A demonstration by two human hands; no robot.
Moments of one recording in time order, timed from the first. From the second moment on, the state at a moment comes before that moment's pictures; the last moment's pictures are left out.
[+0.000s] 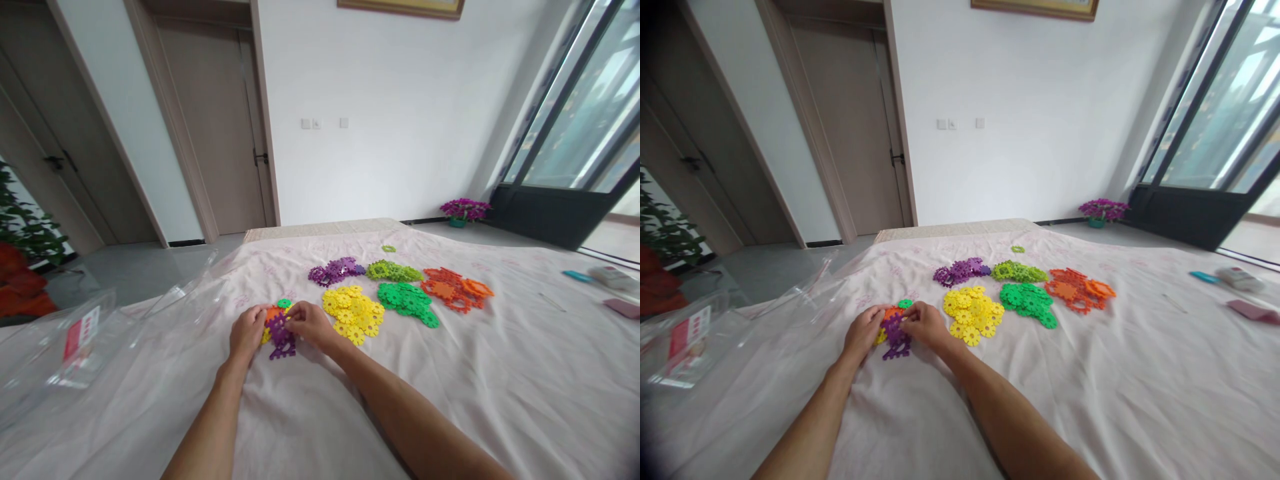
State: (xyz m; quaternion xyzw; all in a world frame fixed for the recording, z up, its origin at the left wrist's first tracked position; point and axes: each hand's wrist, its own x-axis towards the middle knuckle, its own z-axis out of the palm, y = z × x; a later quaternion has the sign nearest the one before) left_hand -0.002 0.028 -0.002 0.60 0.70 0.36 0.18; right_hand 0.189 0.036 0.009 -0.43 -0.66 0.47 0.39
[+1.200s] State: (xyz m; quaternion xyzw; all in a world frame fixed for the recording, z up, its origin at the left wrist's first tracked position) left_hand -0.001 0.026 -0.004 0.62 0.69 0.34 0.13; right_hand 0.204 0.031 0.028 -0.44 -0.86 0.22 0.17
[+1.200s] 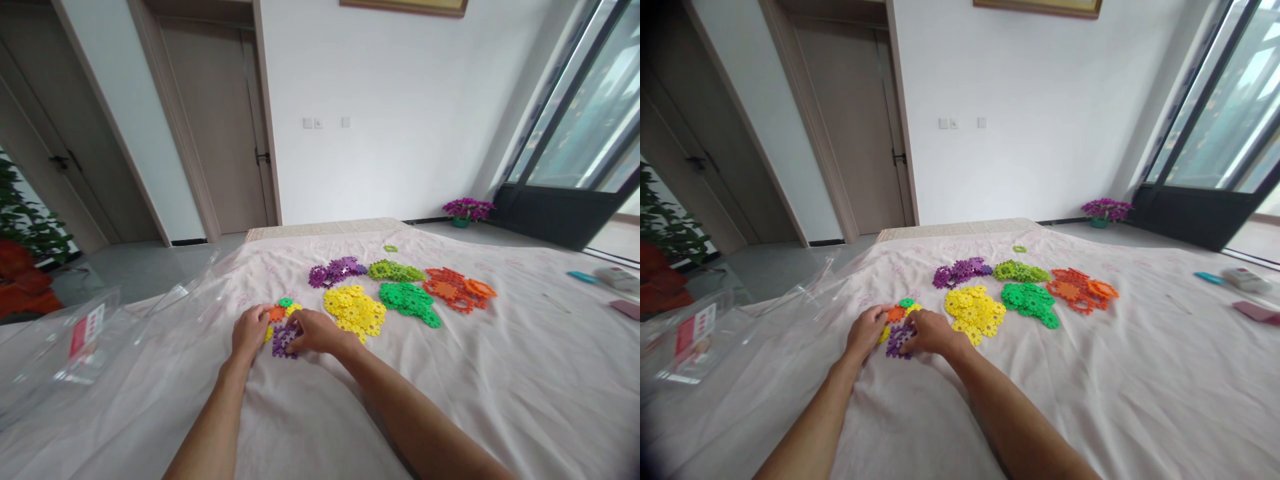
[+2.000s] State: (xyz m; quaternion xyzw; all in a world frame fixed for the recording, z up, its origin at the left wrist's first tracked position) left_hand 0.000 0.029 -0.007 0.62 0.70 0.34 0.14; right_hand 0.228 0.066 0.025 -0.54 -0.67 0.28 0.43
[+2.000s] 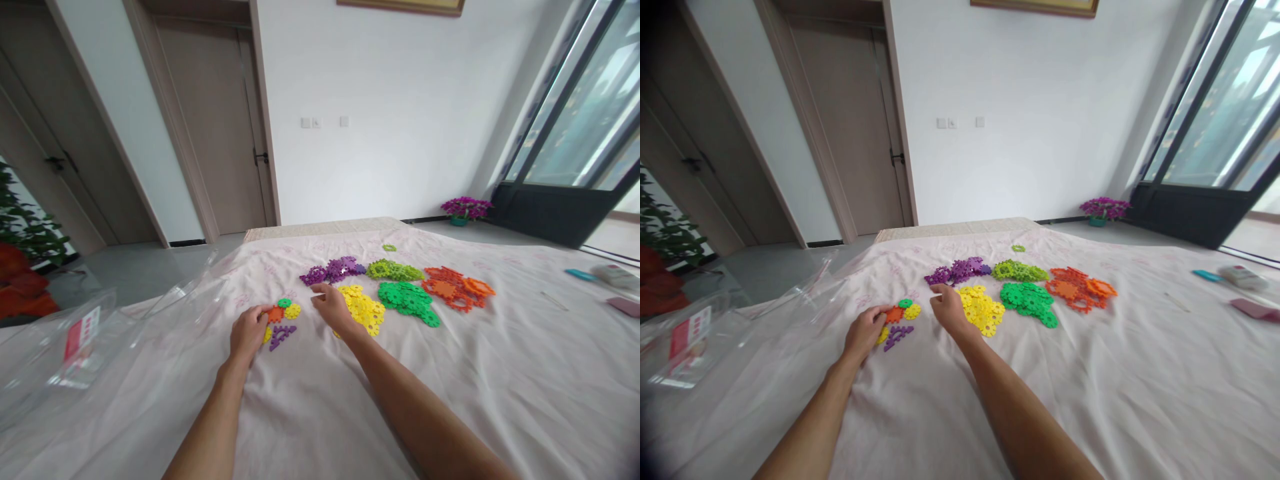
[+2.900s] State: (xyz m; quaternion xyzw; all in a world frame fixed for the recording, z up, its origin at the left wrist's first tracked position) left_hand -0.009 0.027 -0.008 0.47 0.74 0.46 0.11; right_hand 0.216 0.064 0.012 -0.52 -0.62 0.40 0.43
